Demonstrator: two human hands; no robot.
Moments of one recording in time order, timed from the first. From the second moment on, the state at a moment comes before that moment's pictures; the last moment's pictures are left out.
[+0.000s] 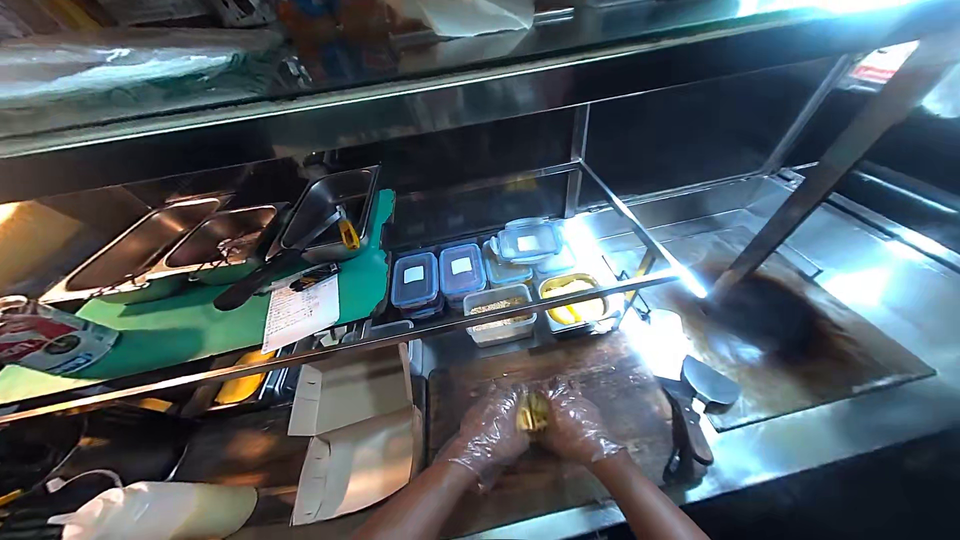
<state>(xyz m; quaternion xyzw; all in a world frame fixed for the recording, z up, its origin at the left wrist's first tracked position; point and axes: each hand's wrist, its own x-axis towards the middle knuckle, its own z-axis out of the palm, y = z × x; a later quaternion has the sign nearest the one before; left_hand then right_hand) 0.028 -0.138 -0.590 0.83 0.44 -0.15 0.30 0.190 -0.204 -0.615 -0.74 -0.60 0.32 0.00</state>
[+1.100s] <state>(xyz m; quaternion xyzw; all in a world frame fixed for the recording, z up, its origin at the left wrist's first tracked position) -0.308 -0.108 -0.624 0.85 0.44 -0.14 0.25 -0.132 -0.148 -0.627 -0.66 -0.69 0.29 -0.11</state>
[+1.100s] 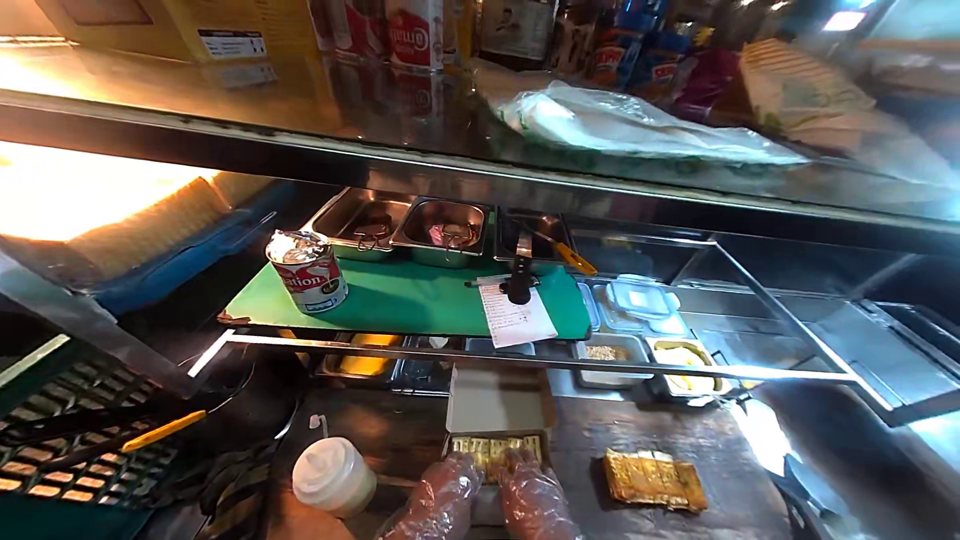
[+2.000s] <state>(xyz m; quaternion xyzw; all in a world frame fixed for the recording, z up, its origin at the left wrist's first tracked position) -0.016 -0.130 -0.632 0.76 0.52 -0.15 0.37 0.231 -0.235 -0.653 -0.75 -0.54 0.38 0.06</state>
